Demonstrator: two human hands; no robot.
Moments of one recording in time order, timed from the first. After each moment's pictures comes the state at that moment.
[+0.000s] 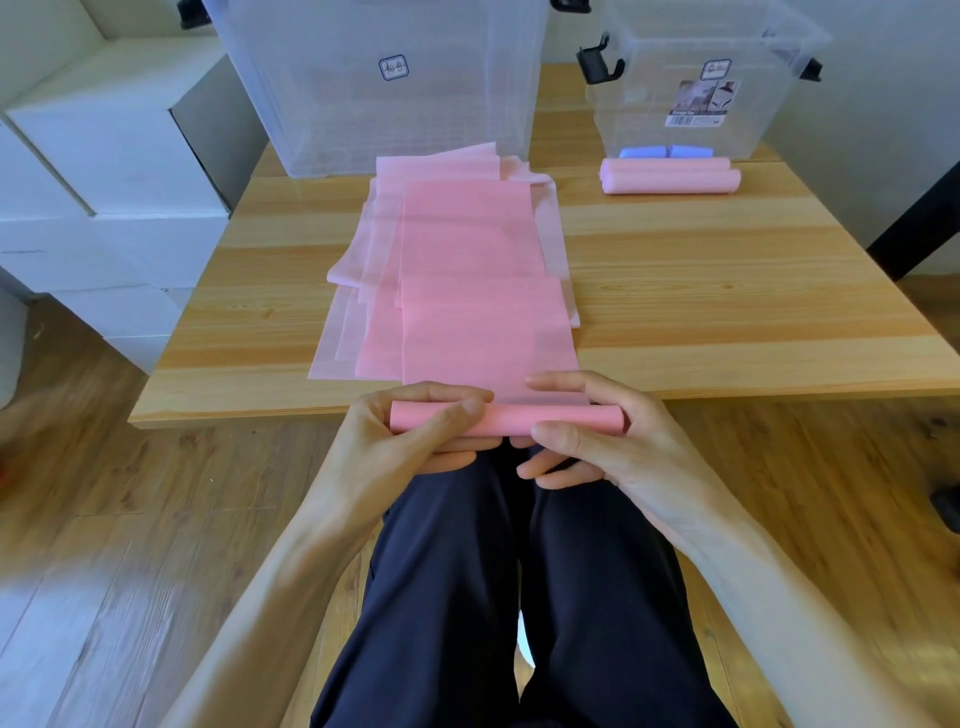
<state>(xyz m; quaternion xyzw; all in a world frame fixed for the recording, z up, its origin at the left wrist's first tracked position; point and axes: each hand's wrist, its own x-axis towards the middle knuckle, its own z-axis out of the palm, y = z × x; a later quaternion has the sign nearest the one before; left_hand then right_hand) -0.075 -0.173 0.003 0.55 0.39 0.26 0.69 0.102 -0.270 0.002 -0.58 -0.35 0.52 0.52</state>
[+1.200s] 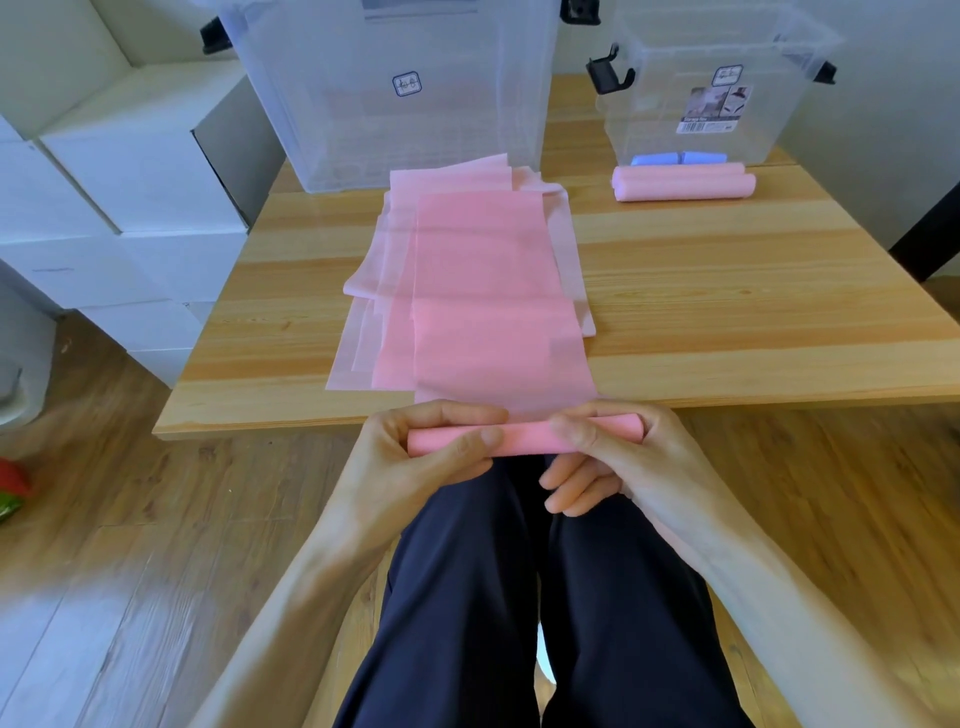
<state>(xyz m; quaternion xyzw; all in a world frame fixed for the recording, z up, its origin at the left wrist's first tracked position) -0.081 -0.173 -0.003 0.55 0.38 0.28 0.69 0.097 -0.267 -0.003 -0.58 -0.34 0.51 0.54</state>
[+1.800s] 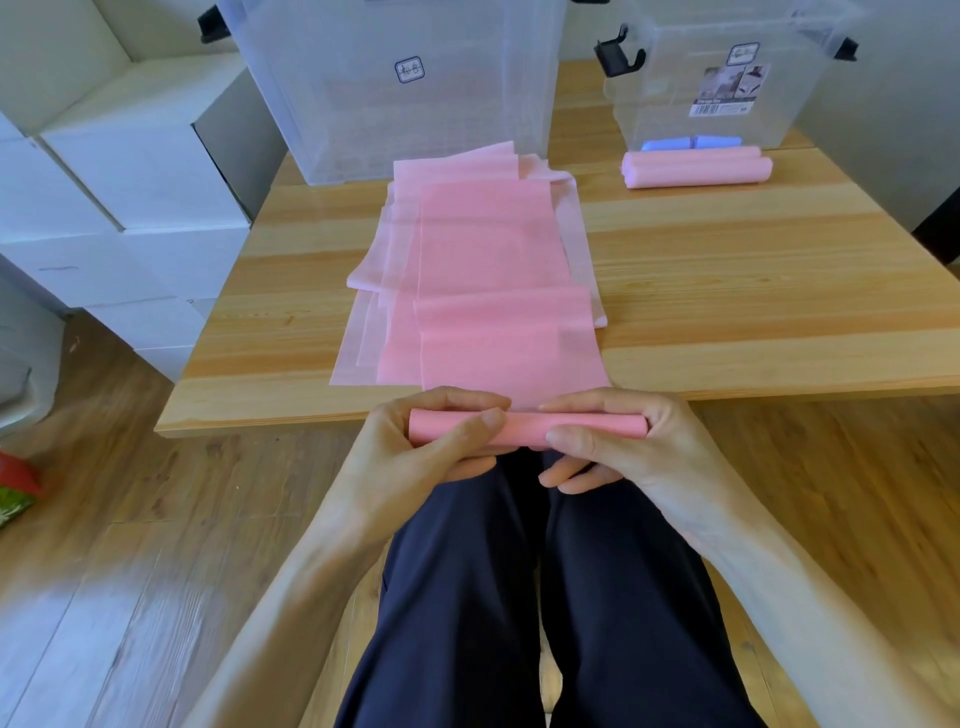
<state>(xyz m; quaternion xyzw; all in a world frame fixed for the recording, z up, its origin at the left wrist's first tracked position) -0.080 -0.167 -0.002 0.56 0.39 0.25 0.69 0.098 -0.262 -0.007 -0.58 -0.36 0.50 0.53</state>
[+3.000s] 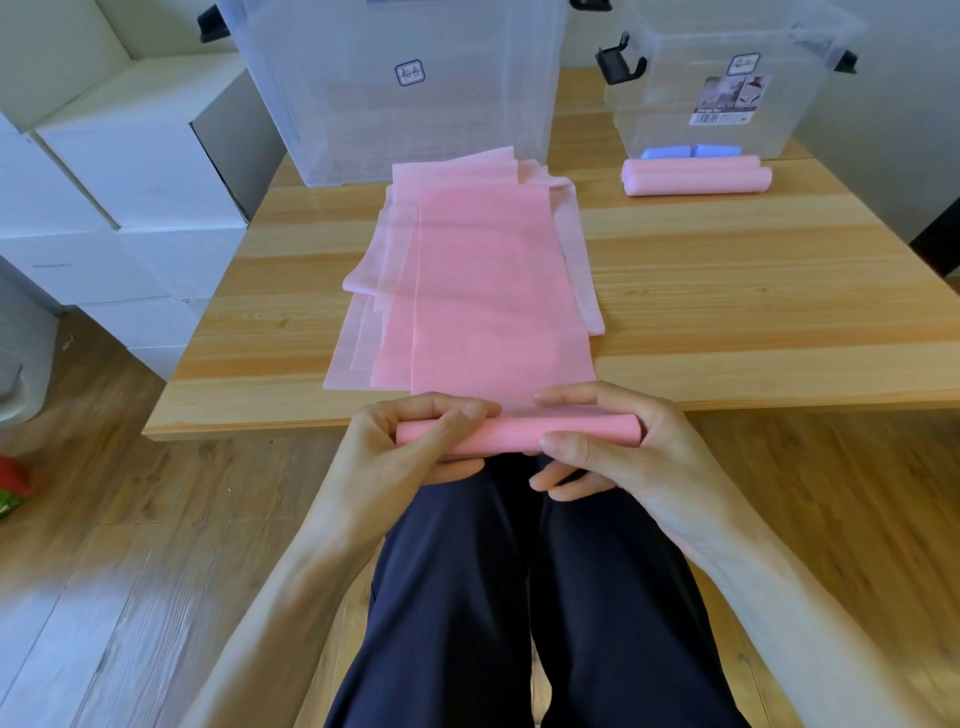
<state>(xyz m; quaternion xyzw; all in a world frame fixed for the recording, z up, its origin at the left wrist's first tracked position) -0.079 -0.165 -0.005 0.56 0.39 0.28 0.67 0.098 -0.259 -0.003 -0.58 -0.36 0.51 0.53</state>
